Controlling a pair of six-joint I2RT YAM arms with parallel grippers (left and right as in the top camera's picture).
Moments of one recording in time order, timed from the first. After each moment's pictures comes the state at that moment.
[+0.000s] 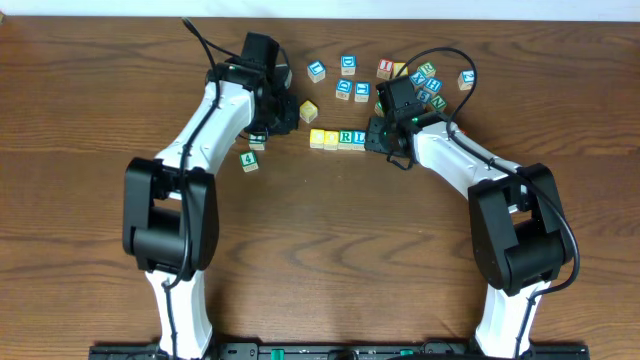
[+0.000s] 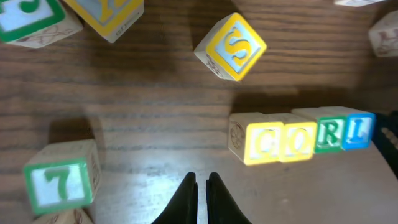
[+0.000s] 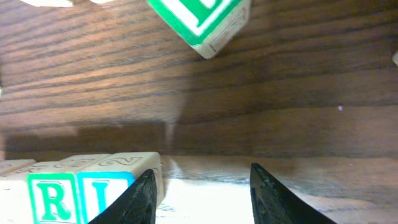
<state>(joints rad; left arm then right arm) -0.25 2.10 1.66 -0.83 0.25 -0.26 0.36 2.04 1.34 -0.41 0.01 0.56</state>
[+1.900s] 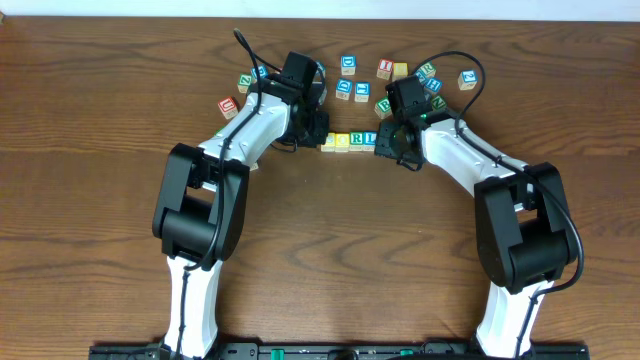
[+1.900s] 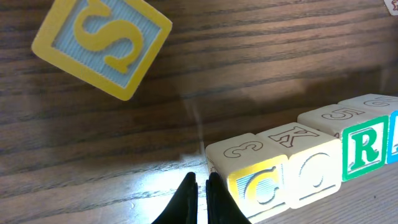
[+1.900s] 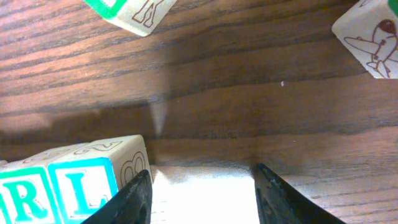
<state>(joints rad) -0.36 2.21 1.65 -0.71 0.25 -0.23 0.33 2.04 1.35 -0.51 0.01 0.54</state>
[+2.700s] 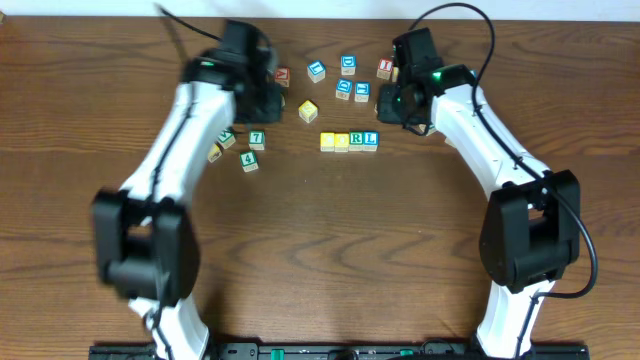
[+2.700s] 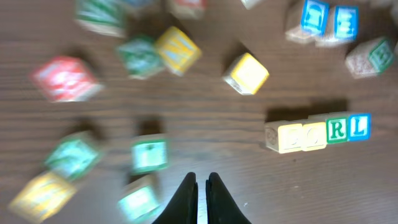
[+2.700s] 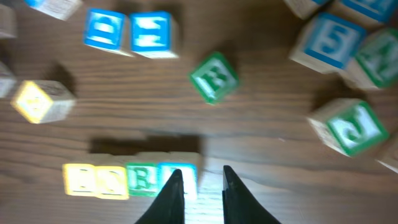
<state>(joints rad) -0.18 1.90 1.65 -0.88 0.16 -0.16 0.32 2.04 1.67 -0.76 -0.03 0.38</state>
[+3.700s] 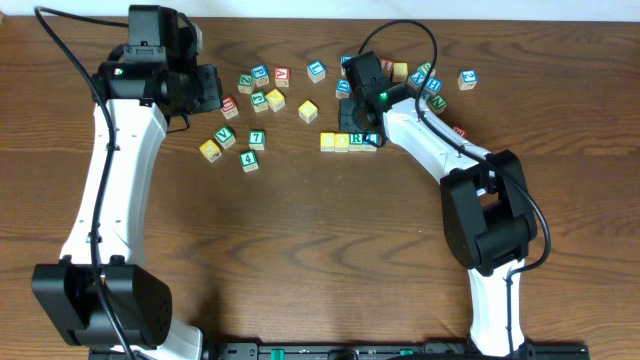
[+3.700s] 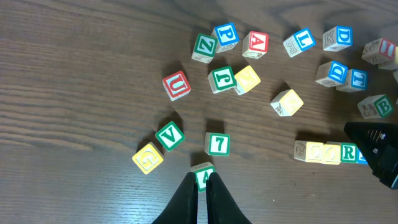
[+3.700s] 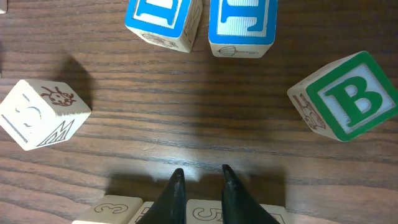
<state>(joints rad) -0.02 1.71 1.65 -0.96 0.12 -0.16 0.45 2.20 1.67 -0.57 0.05 0.44</state>
